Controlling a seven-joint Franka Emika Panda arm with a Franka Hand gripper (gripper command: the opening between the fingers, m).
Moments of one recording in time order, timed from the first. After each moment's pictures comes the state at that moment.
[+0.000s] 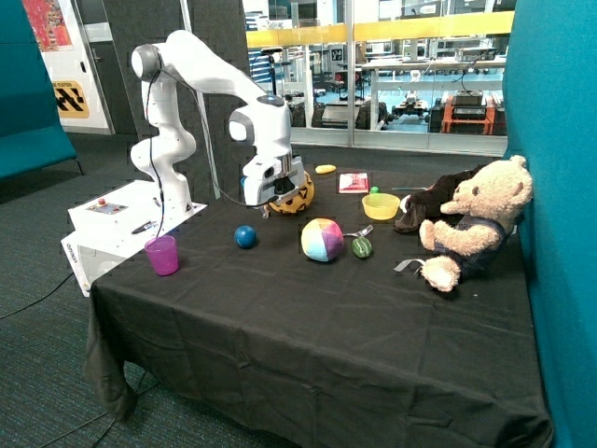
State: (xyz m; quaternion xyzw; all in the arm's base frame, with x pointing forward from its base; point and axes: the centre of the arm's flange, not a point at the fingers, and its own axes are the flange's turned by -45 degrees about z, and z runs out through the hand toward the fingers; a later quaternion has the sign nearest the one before) arm 0.569 -0.171 0.376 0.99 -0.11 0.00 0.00
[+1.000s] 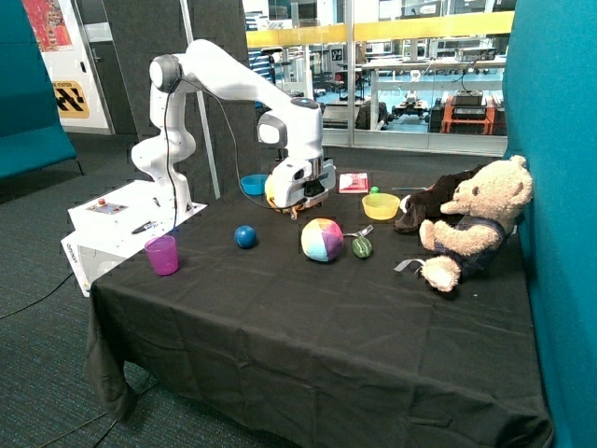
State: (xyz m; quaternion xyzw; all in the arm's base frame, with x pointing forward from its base) arm 0.640 -0.136 0.367 0.99 -0.16 0.00 0.00
